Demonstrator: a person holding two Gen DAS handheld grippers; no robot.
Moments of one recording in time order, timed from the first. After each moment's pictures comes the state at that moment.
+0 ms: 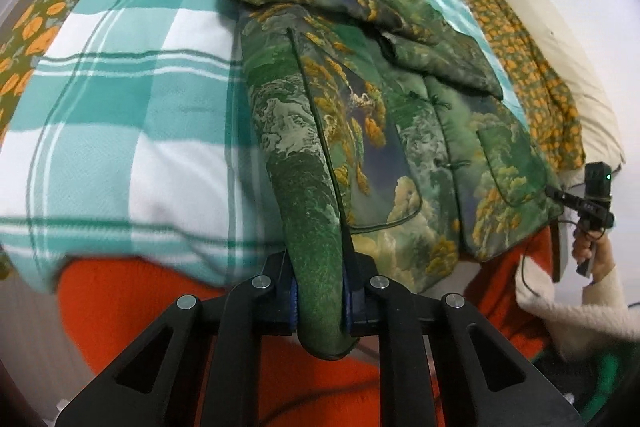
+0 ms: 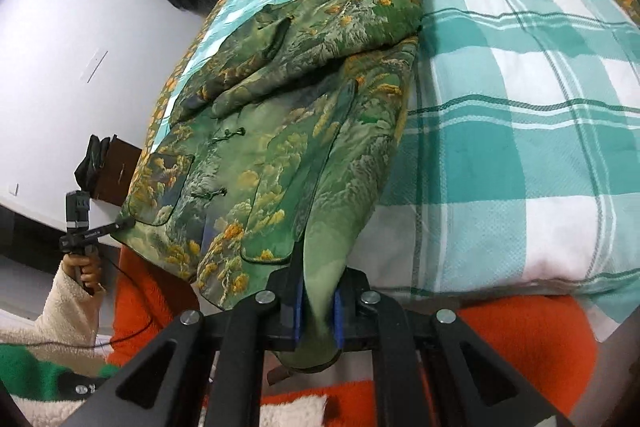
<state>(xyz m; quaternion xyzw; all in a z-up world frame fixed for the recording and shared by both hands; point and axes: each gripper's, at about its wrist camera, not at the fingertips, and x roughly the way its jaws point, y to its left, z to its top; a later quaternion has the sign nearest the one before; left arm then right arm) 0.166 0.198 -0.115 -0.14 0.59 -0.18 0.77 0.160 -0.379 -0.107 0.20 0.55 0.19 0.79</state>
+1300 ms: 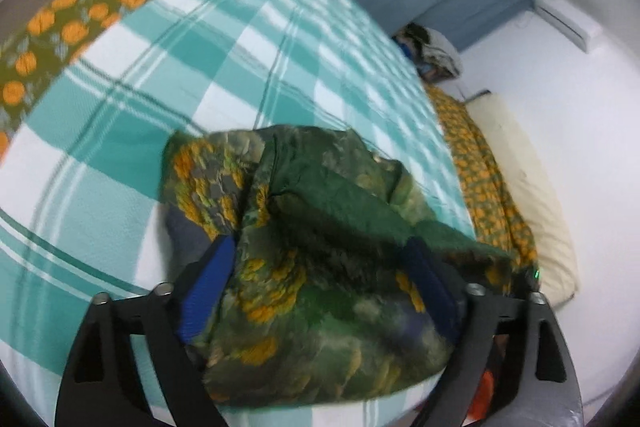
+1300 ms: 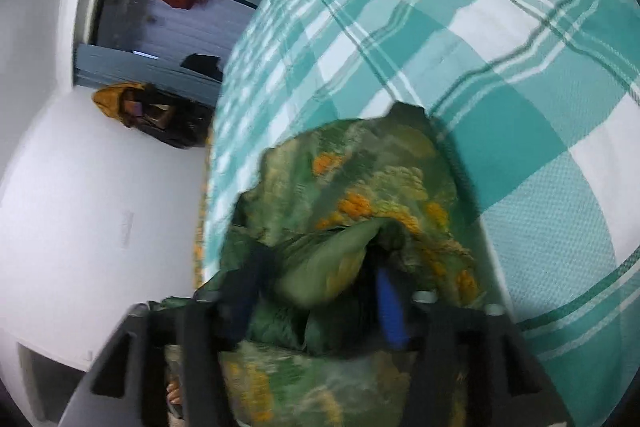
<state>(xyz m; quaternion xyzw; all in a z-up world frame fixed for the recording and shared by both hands) 0.332 0.258 -0.097 -0.30 0.43 -0.18 0.83 0.367 -0.424 -0.151 0.45 0.41 0.14 0.78</state>
